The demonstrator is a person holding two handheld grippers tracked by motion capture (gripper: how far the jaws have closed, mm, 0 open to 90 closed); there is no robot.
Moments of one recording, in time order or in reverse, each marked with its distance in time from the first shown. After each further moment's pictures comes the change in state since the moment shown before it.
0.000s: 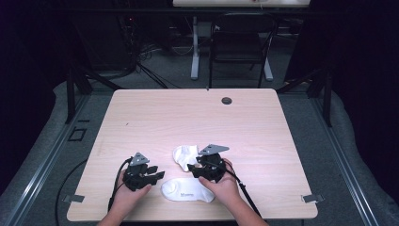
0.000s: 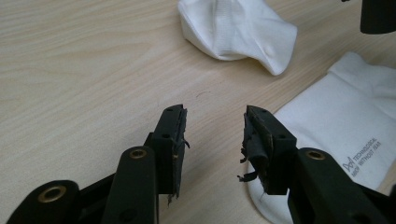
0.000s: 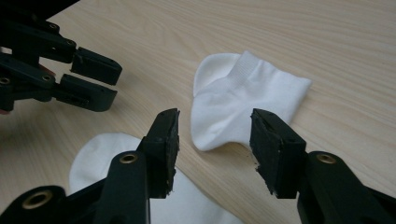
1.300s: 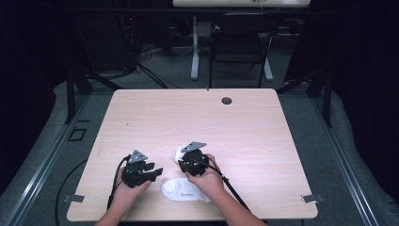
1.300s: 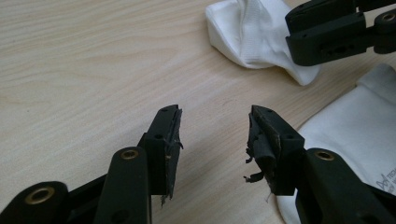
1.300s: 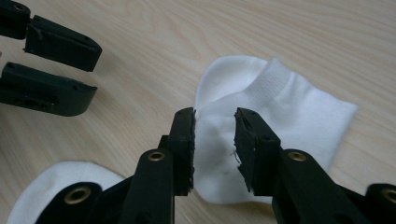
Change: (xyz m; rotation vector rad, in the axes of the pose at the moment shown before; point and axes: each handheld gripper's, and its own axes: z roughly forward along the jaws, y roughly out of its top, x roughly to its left) left arm 0.010 0.001 0.004 -0.020 0.045 -0.035; right arm 0.017 0.014 0.057 0.086 -0.081 -0.082
